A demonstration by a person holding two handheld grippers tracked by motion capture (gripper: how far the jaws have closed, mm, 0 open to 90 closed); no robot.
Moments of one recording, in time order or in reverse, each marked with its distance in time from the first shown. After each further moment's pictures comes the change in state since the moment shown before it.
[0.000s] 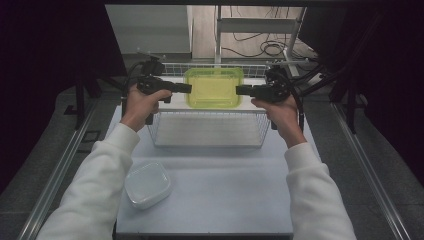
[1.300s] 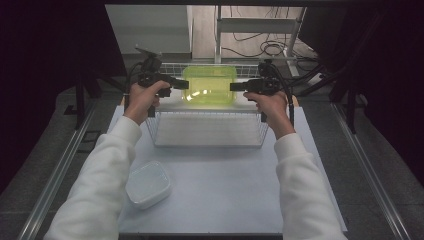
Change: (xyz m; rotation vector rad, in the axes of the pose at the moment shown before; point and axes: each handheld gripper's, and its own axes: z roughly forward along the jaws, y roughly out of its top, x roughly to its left) left arm 0.047 0.010 0.021 0.023 -0.051 -0.252; right arm -0.027 0.010 0.038 0.080 0.027 0.270
